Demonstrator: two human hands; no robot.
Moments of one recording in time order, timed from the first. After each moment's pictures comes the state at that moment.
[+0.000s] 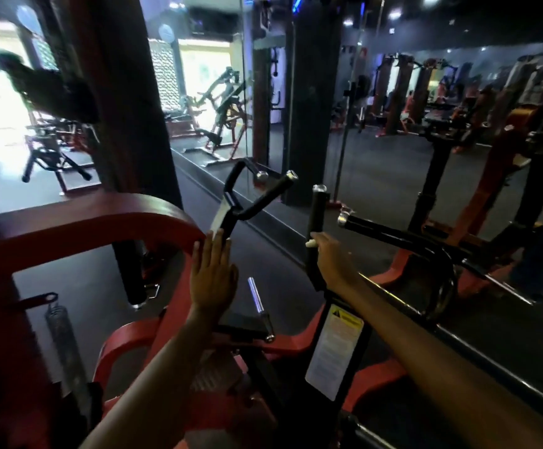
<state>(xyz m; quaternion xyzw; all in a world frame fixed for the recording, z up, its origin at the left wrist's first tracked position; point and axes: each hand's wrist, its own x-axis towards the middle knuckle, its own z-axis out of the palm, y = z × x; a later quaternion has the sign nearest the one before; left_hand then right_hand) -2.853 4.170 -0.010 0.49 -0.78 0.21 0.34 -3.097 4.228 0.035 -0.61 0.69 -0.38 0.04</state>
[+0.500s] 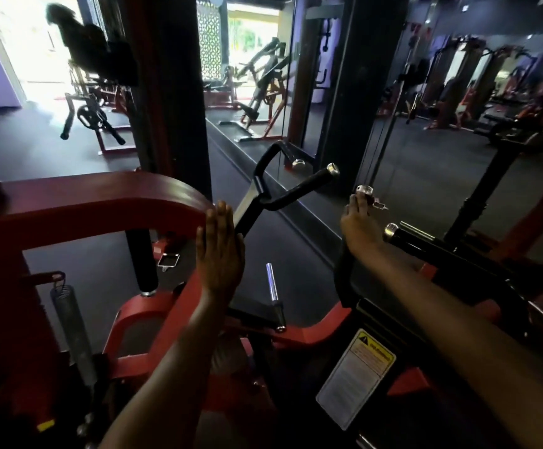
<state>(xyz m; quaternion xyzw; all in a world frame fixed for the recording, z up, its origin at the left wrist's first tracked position) -2.856 4.121 -0.007 0.56 -0.63 0.31 0.43 -3.122 4.115 0.057 -0.63 0.71 0.07 -0.31</state>
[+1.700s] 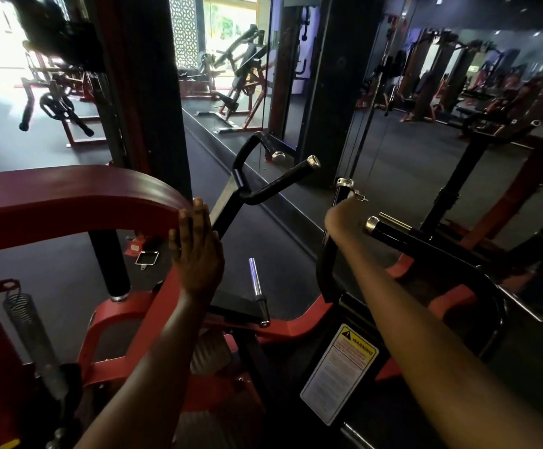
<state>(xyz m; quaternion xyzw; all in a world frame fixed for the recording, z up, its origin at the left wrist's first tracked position) -2.860 4.113 -0.016 0.56 -0.61 0.32 0.46 -3.112 4.103 0.073 -0.39 0.83 -0.39 0.05</state>
